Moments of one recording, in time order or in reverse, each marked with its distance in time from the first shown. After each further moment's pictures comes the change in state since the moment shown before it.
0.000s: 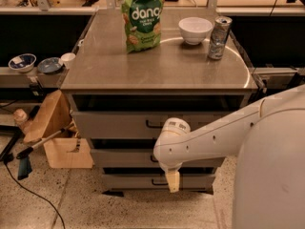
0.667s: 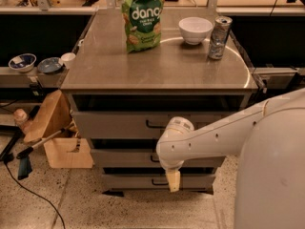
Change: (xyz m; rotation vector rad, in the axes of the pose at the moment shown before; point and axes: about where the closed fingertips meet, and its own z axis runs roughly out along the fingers) arm 0.001 -0.002 0.005 -0.009 -0.040 -0.008
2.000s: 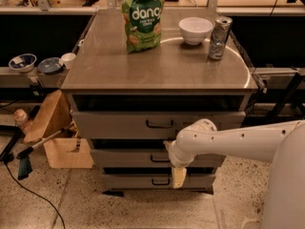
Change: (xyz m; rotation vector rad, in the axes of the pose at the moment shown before) arm 0.017 -0.016 0.029 0.011 -0.237 0.016
